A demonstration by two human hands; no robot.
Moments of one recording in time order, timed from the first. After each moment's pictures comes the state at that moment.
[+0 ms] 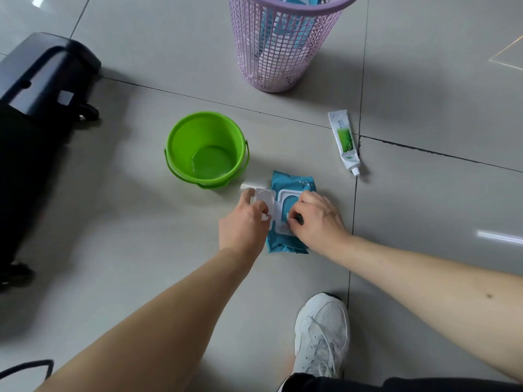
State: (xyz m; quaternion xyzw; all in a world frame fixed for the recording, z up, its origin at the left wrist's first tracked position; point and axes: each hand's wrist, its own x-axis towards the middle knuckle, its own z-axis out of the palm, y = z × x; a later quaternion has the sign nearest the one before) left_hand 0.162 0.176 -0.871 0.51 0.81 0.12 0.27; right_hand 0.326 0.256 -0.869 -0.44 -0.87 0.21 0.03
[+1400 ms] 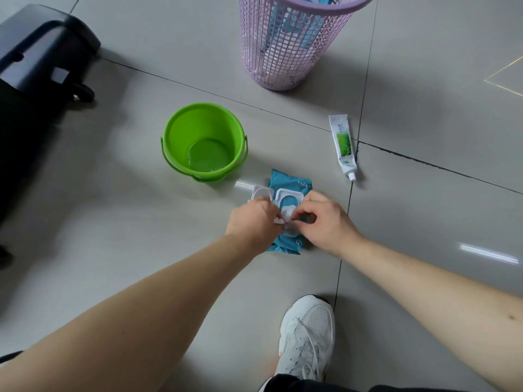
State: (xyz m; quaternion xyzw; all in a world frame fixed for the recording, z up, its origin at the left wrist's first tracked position) left_hand 0.176 0.197 -0.864 0.56 0.75 0.11 0.34; right_hand 0.345 0.269 -0.850 -0.47 -0.80 0.38 0.04
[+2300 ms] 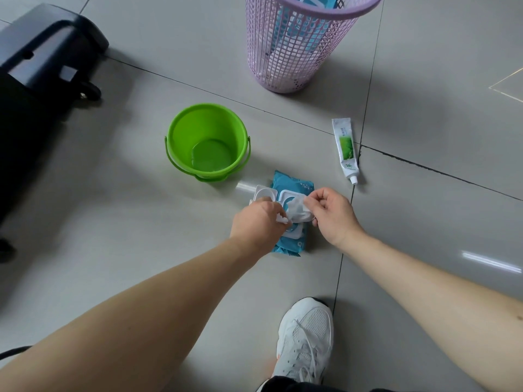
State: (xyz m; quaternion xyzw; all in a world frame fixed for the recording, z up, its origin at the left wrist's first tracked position) left_hand 0.186 0.194 -0.864 0.49 0.77 0.17 0.37; right_hand 0.341 0.283 -0.853 -0.61 -0.63 0.47 0.08
